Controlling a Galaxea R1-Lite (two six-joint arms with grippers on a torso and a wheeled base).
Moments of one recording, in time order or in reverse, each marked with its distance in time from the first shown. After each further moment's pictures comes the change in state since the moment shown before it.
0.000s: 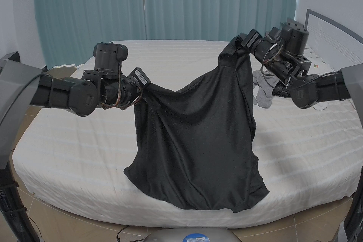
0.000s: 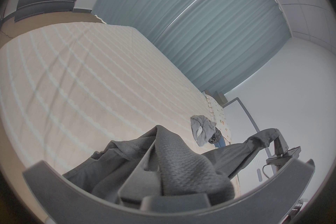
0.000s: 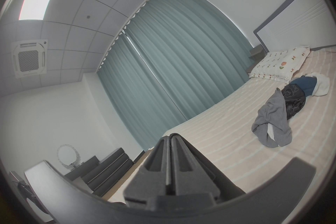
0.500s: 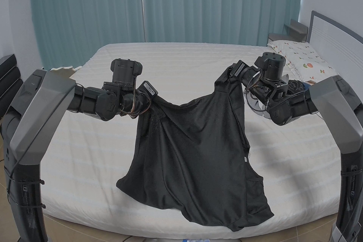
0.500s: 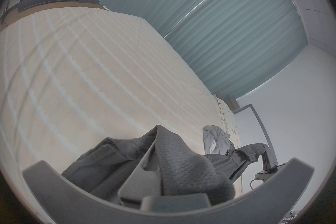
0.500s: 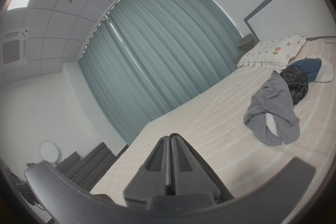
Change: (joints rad) left arm 0.014 0.224 -0.179 0.028 0.010 -0.059; right arm -0.020 0.232 -0.071 -0.031 -0.070 -0.009
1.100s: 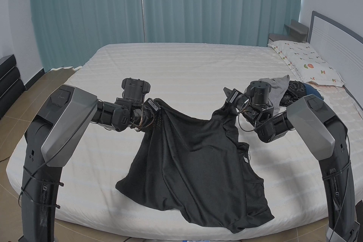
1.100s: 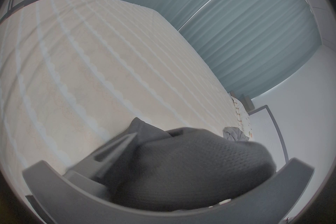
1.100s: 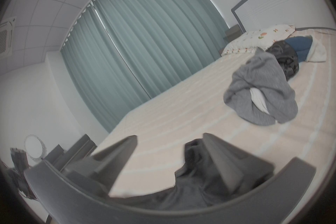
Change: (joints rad) left arm 0.021 0.177 -0.094 0.011 0.047 -0.026; right arm -0.026 0.230 -0.050 -0.013 -0.033 -0.007
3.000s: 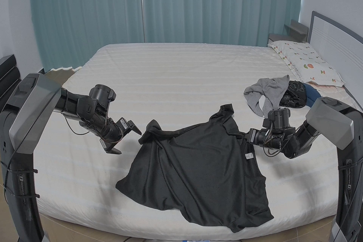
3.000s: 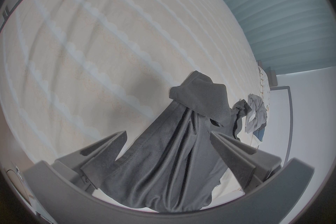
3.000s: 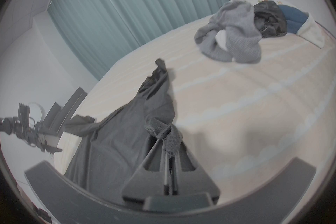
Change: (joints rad) left arm 0.166 -0.183 0.217 0.422 -0.368 0.129; right arm -0.149 -0.156 0.480 0.096 0.307 -0.167
